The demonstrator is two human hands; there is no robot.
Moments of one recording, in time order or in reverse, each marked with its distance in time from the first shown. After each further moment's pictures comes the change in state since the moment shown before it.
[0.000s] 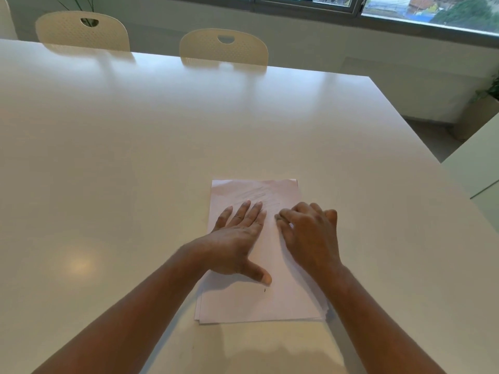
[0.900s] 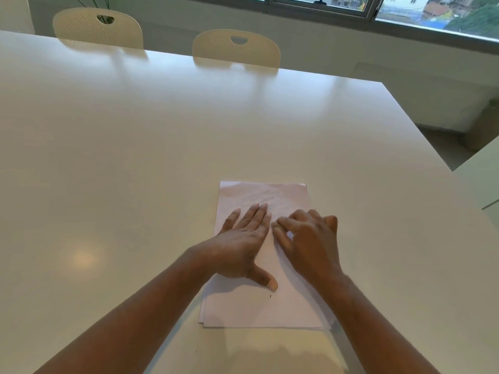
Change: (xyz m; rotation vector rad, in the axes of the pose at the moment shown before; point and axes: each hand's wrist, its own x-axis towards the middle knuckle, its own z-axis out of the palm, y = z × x) left_hand 0.000 -0.001 0.003 0.025 0.027 -0.013; right_hand -0.001 -0.008 0.010 0.002 0.034 -0.099
